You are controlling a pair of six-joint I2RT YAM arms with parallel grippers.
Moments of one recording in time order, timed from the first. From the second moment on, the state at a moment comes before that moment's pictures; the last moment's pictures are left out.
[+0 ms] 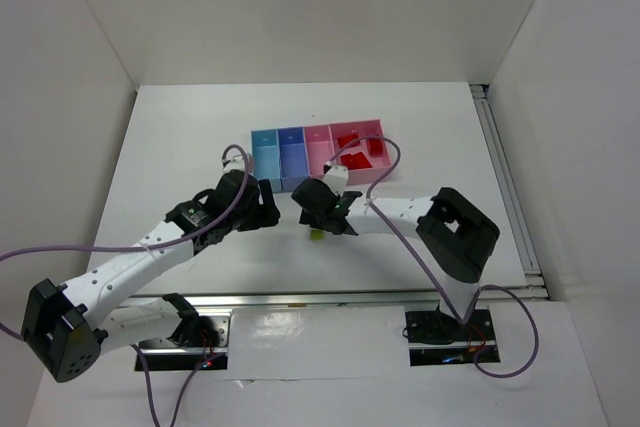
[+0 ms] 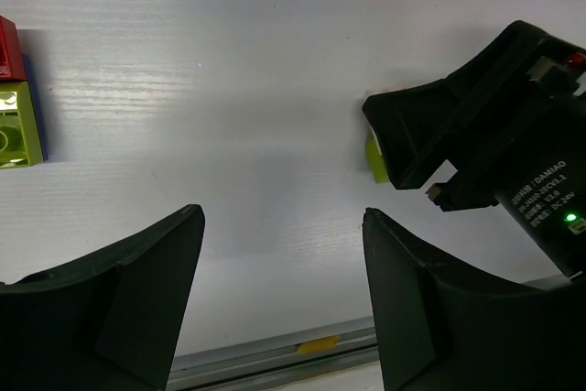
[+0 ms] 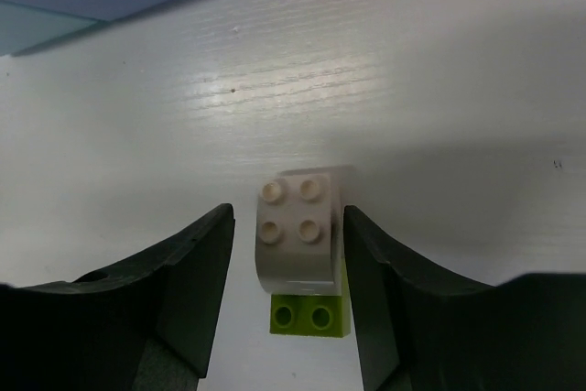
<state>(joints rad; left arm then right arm) -0.65 1.08 0.82 -0.55 -0.23 -0.71 0.93 1.78 1.05 -0.25 0.44 1.02</state>
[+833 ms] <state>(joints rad) -0.64 1.08 0.81 -0.53 -0.20 -0.68 0.97 1.86 1.14 -0.34 0.53 0.89</state>
